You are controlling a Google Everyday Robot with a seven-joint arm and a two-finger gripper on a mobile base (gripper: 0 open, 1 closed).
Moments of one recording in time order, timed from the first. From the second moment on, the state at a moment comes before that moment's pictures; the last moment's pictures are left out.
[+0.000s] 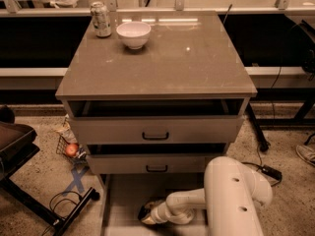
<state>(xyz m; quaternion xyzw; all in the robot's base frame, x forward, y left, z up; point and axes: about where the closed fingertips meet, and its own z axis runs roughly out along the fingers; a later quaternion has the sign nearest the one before) 0.498 0.046 0.111 -0.57 0.76 0.19 0.26</state>
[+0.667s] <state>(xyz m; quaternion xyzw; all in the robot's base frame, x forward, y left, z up) 0.500 0.041 0.134 -0.57 0.76 0.19 0.26</state>
